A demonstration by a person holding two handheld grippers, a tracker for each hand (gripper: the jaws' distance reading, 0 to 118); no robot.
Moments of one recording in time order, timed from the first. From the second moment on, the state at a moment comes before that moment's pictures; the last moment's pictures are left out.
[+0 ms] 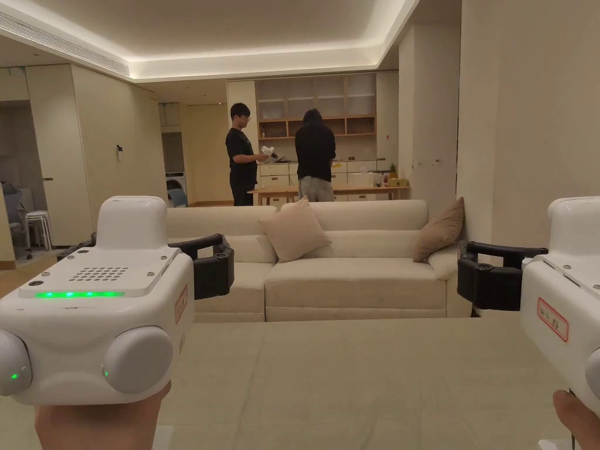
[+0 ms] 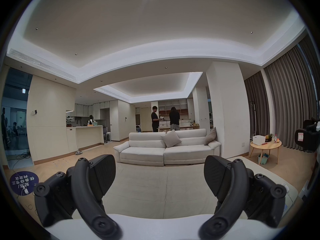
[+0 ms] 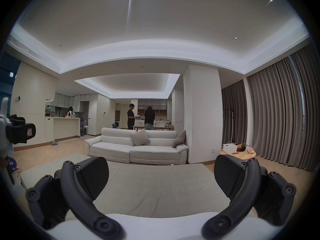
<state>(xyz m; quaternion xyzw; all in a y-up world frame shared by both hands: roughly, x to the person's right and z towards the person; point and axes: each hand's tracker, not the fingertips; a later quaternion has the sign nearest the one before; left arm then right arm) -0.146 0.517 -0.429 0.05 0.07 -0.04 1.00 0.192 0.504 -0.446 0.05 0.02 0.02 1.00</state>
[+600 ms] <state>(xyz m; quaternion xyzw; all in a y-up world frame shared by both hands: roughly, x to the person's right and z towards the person) -0.147 0.516 -0.427 0.04 0.07 -0.04 1.00 0.191 0.503 -0.443 0.05 0.01 0.02 1.00</state>
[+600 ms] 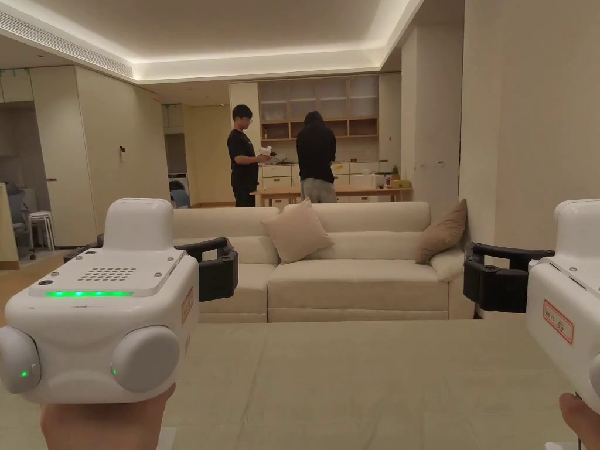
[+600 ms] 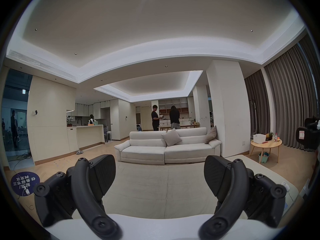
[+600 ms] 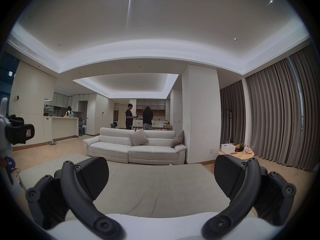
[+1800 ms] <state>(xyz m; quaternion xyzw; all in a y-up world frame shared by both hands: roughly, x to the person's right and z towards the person) -0.147 0.066 -0.674 -0.44 0.04 0.03 0.90 0.199 0.064 -0.678 -0.43 0.01 0.02 0.90</state>
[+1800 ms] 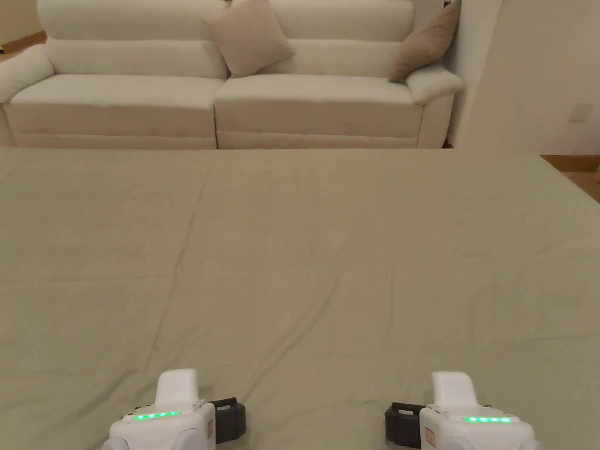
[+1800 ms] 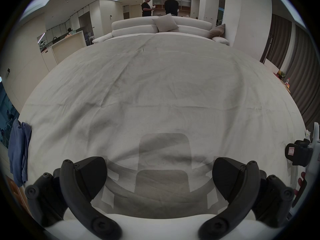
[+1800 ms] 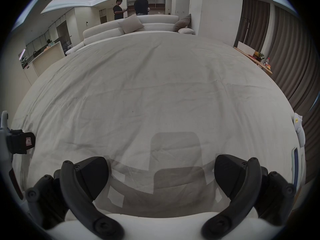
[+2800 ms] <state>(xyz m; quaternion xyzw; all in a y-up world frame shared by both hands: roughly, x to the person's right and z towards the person) -0.149 0.067 -0.673 -0.44 0.04 0.03 0.90 0.194 0.065 -0.680 -0.44 0.00 0.02 0.90</state>
